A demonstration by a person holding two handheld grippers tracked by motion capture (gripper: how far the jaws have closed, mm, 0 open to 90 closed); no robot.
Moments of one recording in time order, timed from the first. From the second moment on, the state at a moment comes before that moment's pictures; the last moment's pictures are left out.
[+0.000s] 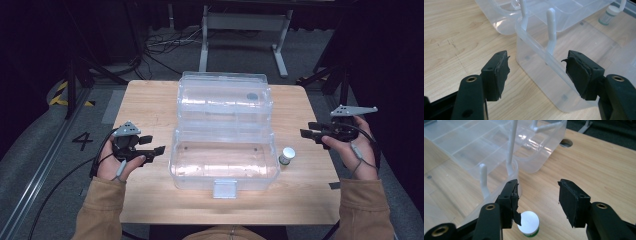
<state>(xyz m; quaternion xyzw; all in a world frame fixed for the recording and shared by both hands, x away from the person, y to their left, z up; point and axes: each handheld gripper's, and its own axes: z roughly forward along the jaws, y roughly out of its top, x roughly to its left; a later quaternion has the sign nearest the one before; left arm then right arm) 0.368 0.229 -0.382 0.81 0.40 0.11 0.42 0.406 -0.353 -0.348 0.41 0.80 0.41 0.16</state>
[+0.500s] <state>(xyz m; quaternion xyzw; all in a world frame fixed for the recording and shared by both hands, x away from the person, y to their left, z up) 0.366 0.229 -0.382 0.83 0.39 0.10 0.39 0.412 -0.340 -0.359 0.39 0.85 0.34 0.12</state>
